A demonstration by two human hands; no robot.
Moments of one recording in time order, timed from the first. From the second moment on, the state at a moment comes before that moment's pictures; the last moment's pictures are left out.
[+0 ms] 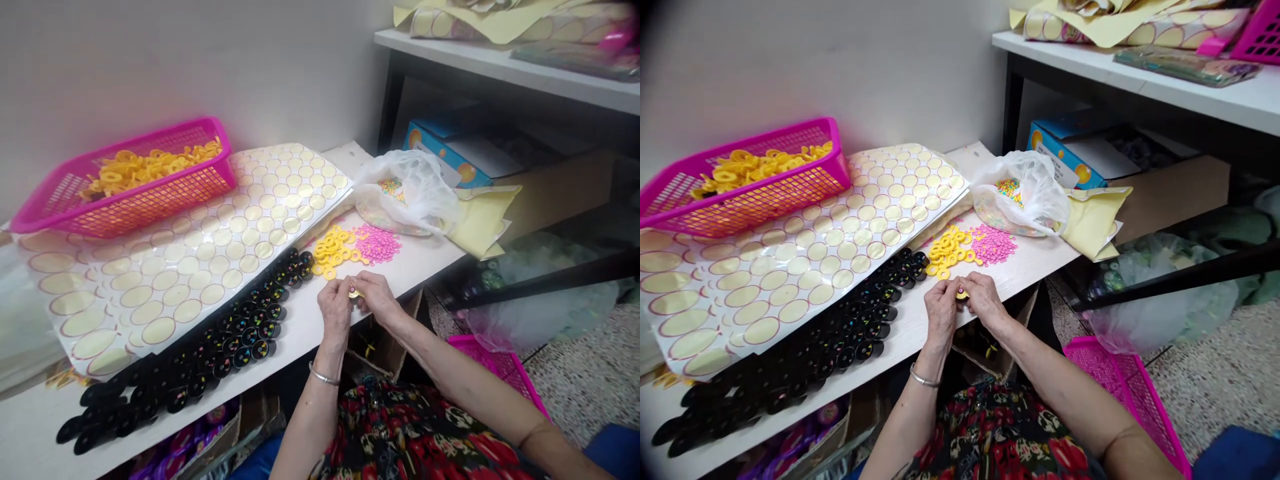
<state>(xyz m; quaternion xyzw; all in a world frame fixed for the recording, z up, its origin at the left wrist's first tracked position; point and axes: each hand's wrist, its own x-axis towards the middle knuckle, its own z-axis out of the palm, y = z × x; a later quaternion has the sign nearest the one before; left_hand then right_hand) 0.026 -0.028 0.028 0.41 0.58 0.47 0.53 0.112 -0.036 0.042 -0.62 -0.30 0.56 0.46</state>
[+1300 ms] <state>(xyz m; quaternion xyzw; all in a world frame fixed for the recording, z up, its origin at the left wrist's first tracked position) 0.018 -0.078 0.045 0.83 0.32 0.39 0.22 0.165 -0.094 0.042 -0.46 -0.47 0.60 0.46</state>
